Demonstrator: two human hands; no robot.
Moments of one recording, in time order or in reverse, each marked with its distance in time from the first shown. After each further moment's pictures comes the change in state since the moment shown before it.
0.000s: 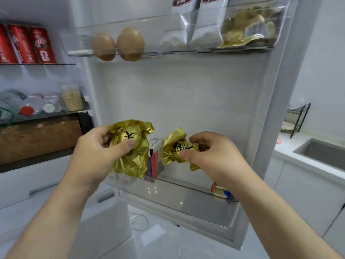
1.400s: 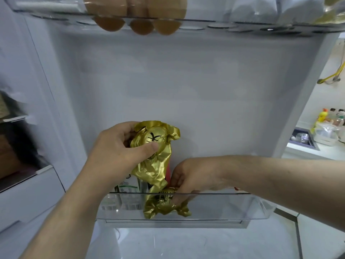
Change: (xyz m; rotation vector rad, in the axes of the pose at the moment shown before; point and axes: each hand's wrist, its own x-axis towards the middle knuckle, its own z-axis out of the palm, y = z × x) left_hand 0.098 -0.058 -0.018 -0.088 -0.526 -0.070; right_hand 0.056 -0.001 0.103 -0.124 -0.600 0.548
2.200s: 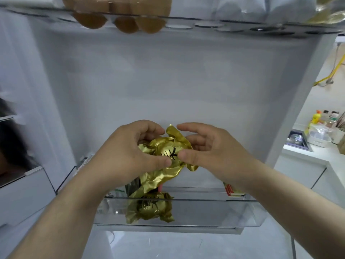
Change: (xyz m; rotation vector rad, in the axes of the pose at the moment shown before) left_hand 0.005 0.015 0.020 0.178 -0.161 0.042; right_hand -0.062 0.001 -0.011 0.271 0.568 -0.529
